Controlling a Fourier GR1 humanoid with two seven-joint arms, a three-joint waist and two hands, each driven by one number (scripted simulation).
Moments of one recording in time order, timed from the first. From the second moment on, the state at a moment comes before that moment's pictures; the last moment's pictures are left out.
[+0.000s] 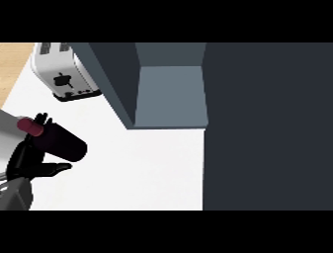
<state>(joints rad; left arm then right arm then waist) -0.37 0.34 0.33 -0.43 0.12 -0.40 -0.68 0.07 -0.09 -0.06 -2.36 -0.32 0.28 0.42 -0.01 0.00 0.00</state>
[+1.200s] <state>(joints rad) -0.45 0.33 0.36 -0.20 0.13 -0.46 -0.78 0.07 -0.08 -0.07 -2.34 -0.30 0.31 0.37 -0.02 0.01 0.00</state>
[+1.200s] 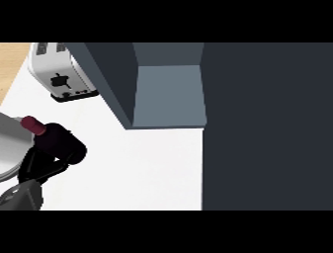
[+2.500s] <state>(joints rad) -0.18 0.13 0.29 -0.57 0.15 -0.34 -0.98 0.09 -0.09 -0.12 -2.35 -0.32 0.30 0.39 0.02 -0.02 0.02</state>
